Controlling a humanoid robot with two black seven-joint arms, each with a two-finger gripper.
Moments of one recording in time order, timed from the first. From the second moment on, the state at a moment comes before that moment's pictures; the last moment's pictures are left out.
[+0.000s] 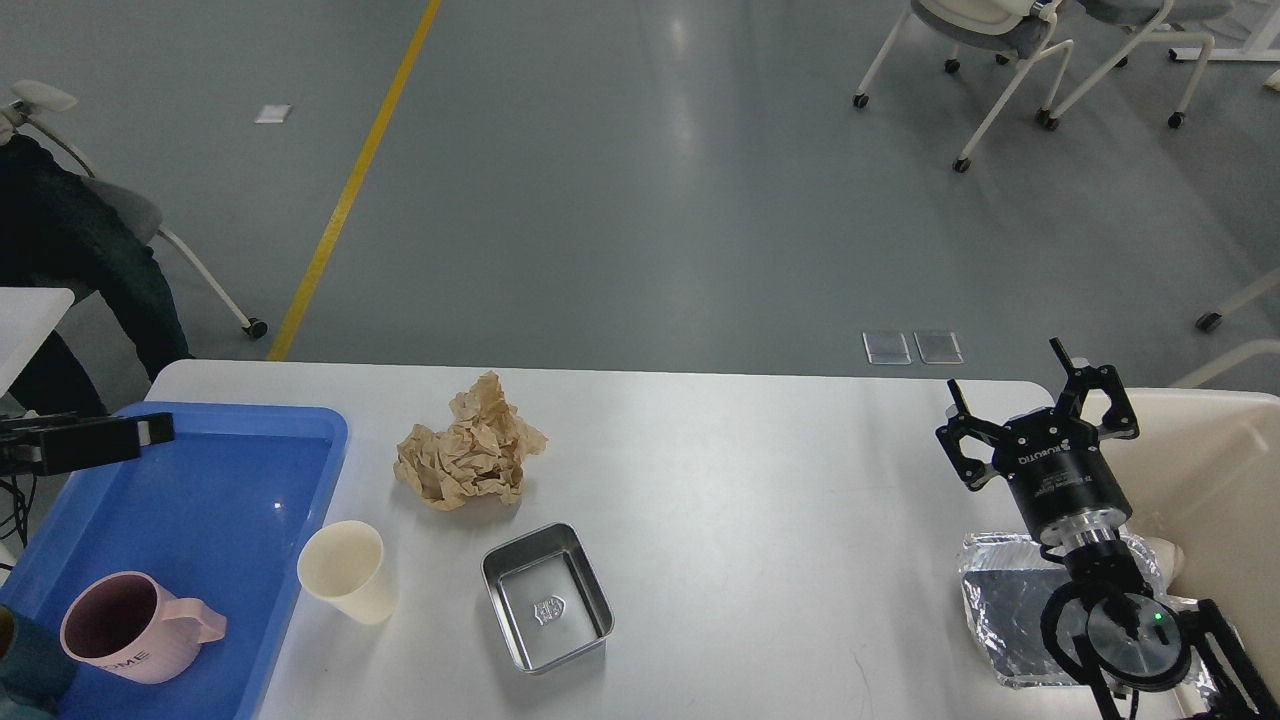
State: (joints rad) left arm -0.74 1.33 -0.35 -1.67 1.21 -0.33 -0.09; right arm 0.03 -0.07 1.66 1.31 -0.25 0.31 -0.02
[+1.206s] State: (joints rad) left arm -0.95 0.37 -0.03 -1.16 1.77 -0.54 0.00; right arm 0.01 -0.09 1.71 1.31 -0.25 0.31 -0.02
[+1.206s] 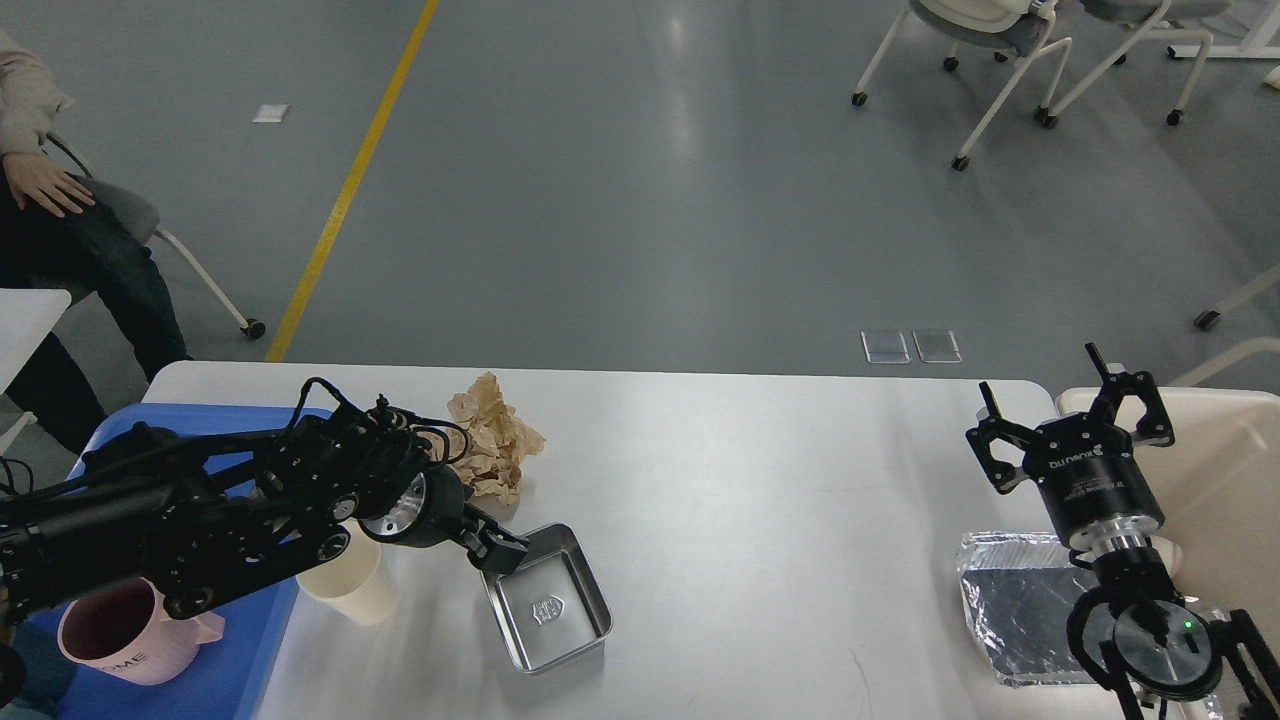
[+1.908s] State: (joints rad) left arm -0.94 0.28 0.06 -1.05 1.91 -0.46 -0.01; right arm 0.01 -0.09 1.73 1.31 -0.25 0.32 -0.02
